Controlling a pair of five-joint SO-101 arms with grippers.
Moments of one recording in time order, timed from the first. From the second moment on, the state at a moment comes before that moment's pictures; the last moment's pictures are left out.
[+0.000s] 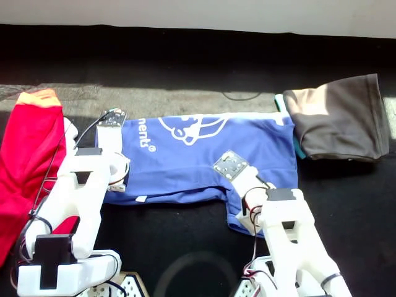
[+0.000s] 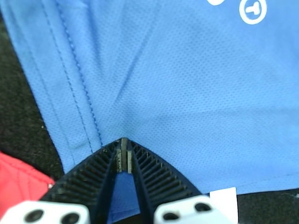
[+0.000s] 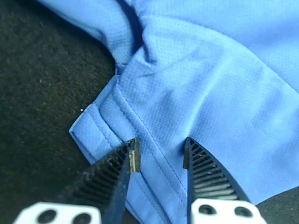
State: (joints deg) left arm -9.3 -9.3 50.9 44.9 -8.0; right arm -11.3 -34.6 70.9 50.3 41.5
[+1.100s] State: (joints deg) left arm -9.3 -9.3 50.9 44.9 -8.0; right arm -11.3 -48.0 66.9 64.7 41.6
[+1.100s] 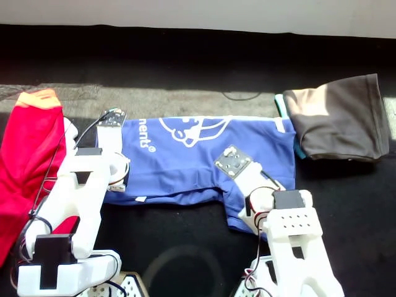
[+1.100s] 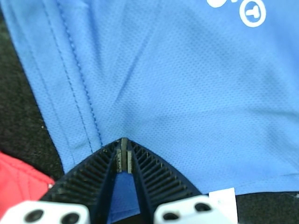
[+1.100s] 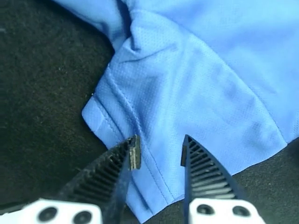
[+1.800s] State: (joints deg) left arm -9.3 -9.3 50.9 44.9 -8.0; right arm -17.8 -48.1 75.2 54.5 41.6
